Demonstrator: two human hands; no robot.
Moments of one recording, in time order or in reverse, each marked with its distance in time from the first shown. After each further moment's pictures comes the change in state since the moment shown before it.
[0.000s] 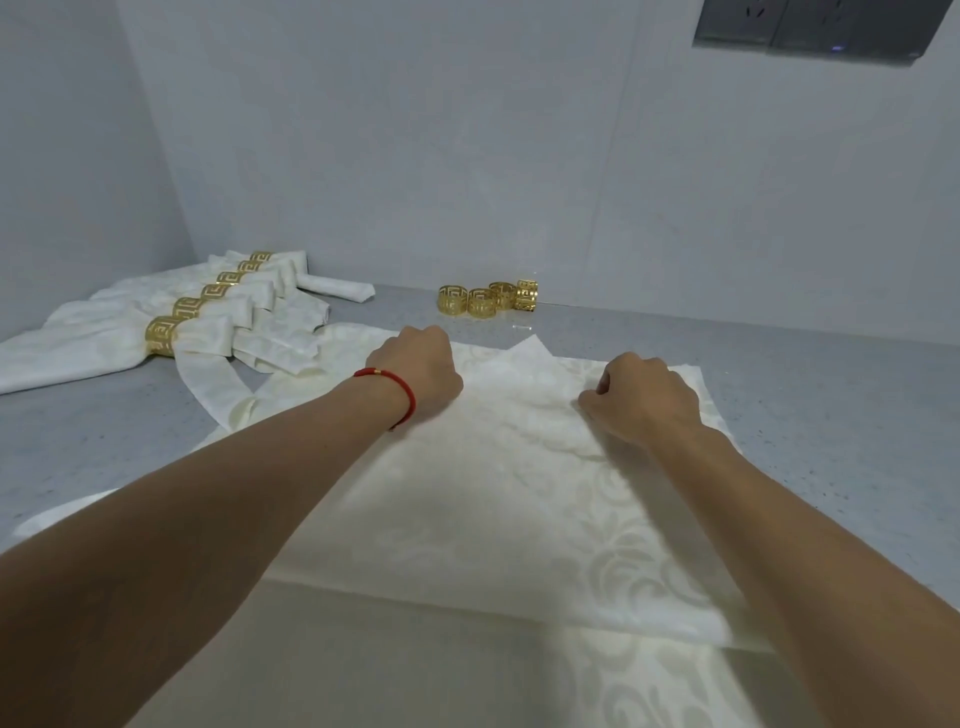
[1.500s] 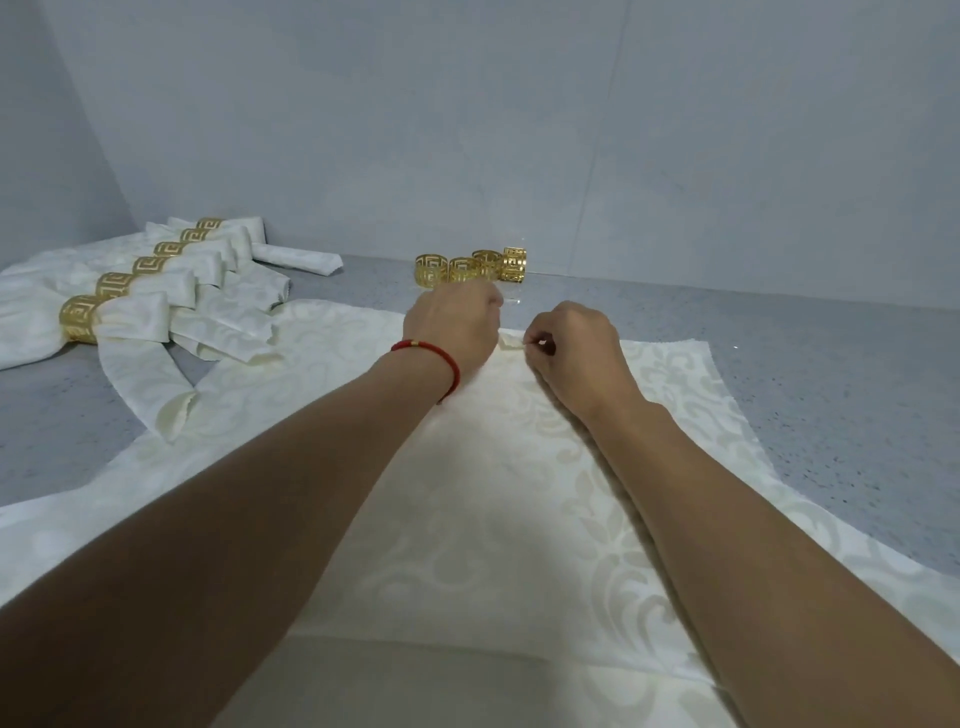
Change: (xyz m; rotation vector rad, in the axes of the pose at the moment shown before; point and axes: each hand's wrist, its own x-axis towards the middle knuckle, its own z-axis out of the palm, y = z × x) left_hand 0.045 0.043 0.031 -0.178 0.189 0.182; right_hand 0.039 -0.028 0.045 0.241 0.255 -0.445
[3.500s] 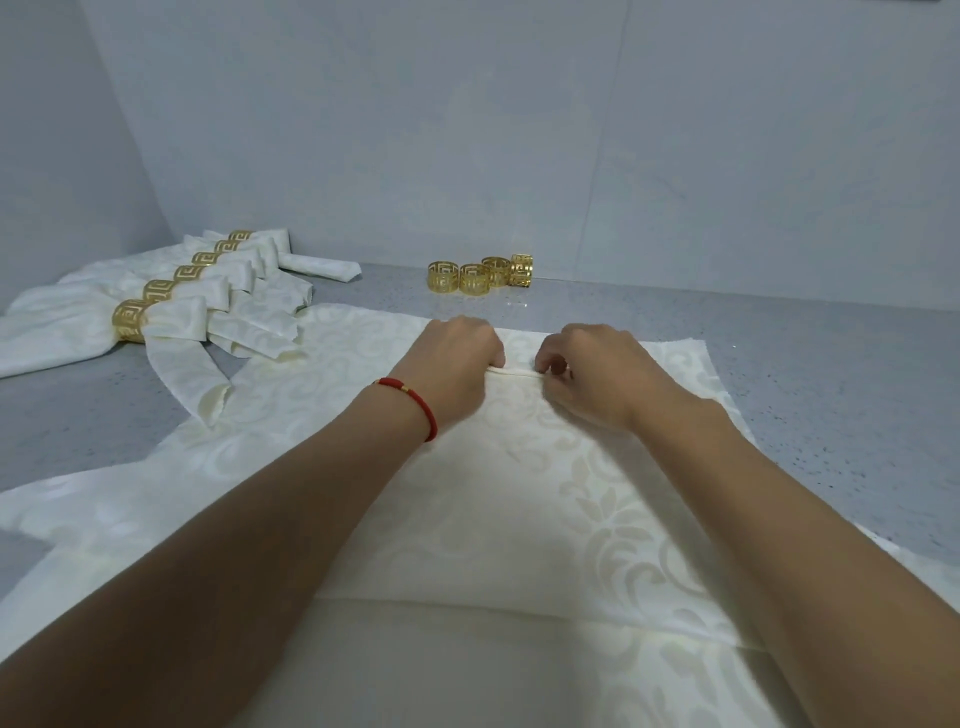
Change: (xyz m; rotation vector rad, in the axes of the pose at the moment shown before) left_hand -0.048 -0.006 -0.010 0.269 -0.105 0.315; right_hand -0.025 -0.011 -0.046 -0.169 -0.296 -0.091
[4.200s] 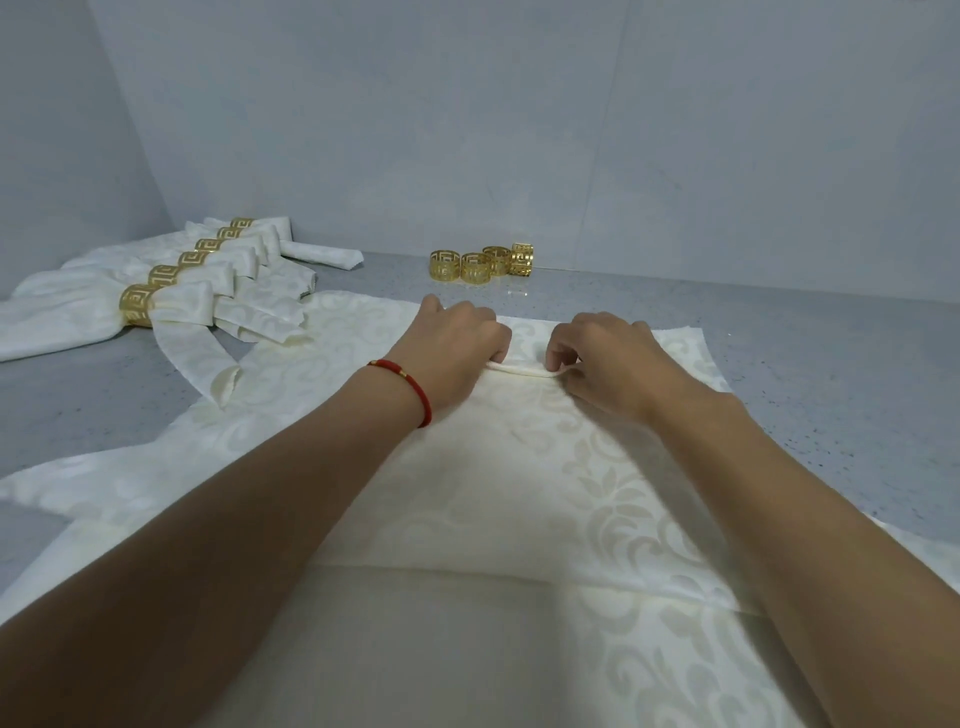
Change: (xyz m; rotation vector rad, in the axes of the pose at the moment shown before) left_hand -0.015 -0.001 -0.013 0.154 0.033 0.085; right_hand -0.019 -0.002 -0.012 0.003 -0.065 0.011
